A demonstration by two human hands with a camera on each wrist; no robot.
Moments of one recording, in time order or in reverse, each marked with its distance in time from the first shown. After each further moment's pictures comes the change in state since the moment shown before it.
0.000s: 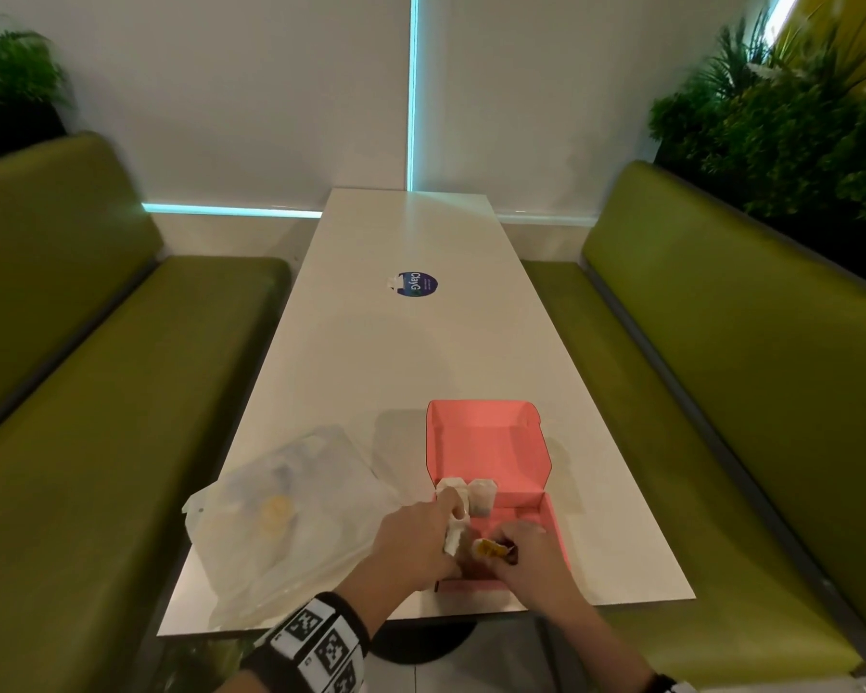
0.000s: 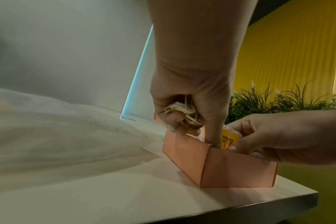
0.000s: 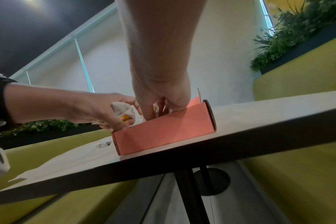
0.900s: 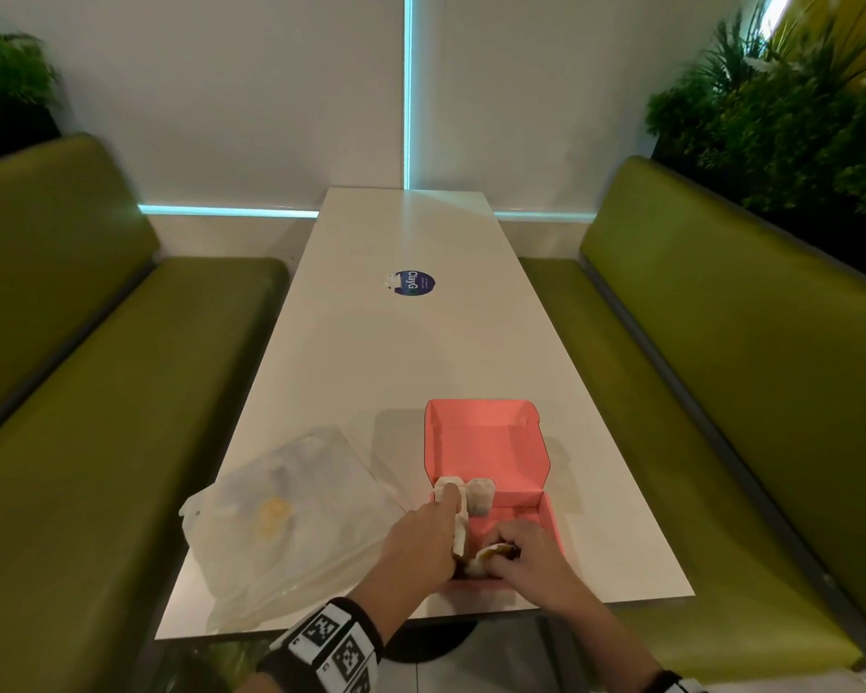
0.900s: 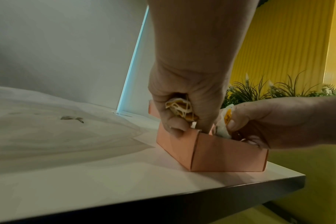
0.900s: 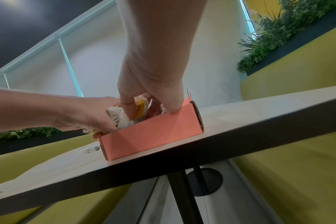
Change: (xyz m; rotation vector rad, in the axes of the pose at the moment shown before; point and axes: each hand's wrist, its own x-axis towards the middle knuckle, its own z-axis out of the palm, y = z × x) left_hand 0.014 0.001 0.027 -0.024 0.159 0.007; right_hand 0.005 0.015 0.000 0.217 -0.070 -0.015
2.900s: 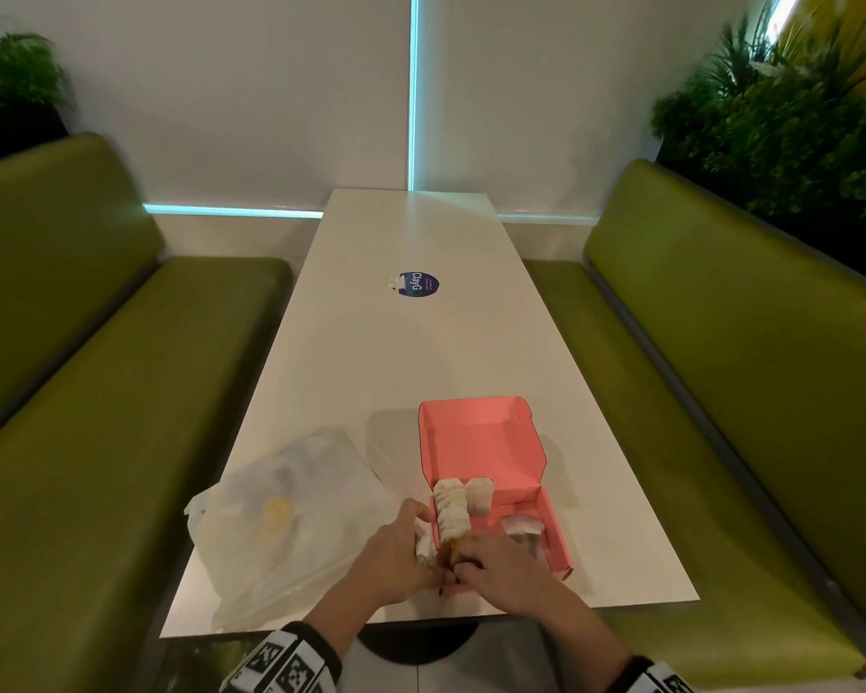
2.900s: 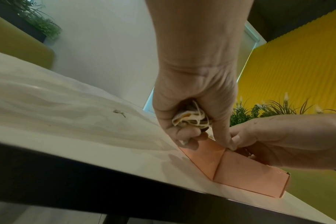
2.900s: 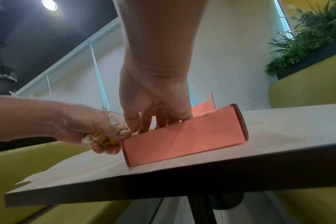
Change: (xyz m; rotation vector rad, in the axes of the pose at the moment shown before) left_hand -0.022 -0.029 -0.018 -0.441 -0.190 -0.162; right_hand 0.006 -0.038 0.015 -0.386 -0.278 -0.050
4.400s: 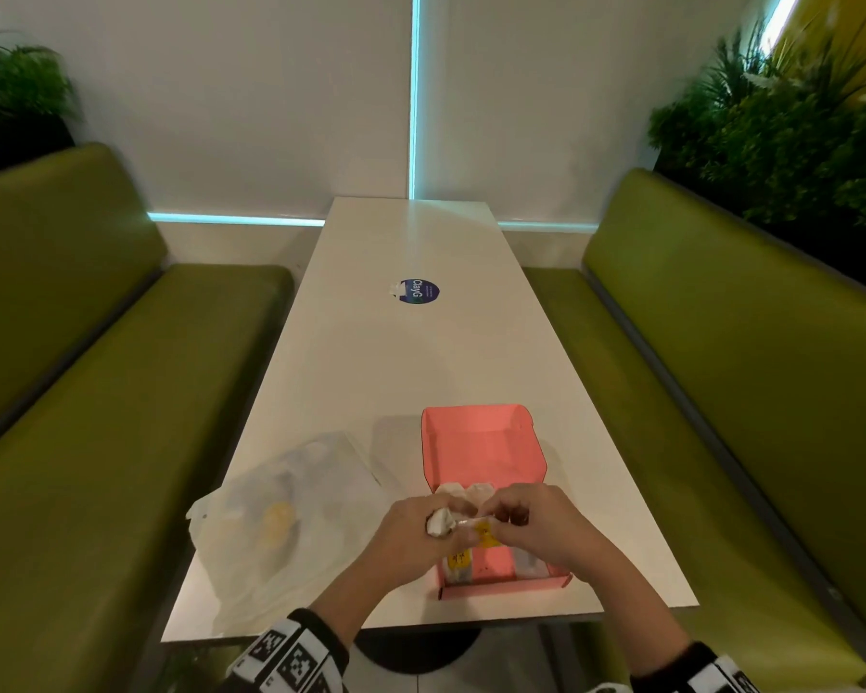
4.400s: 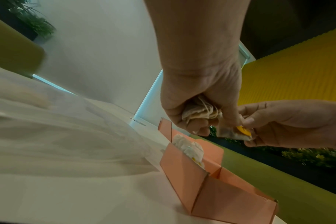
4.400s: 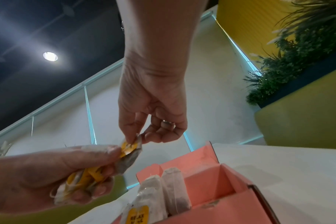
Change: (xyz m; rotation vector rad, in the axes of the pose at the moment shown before) left_hand 0.001 0.020 -0.010 -0.289 0.138 0.351; right_hand -0.022 -0.006 -0.066 0.271 0.190 -0.031
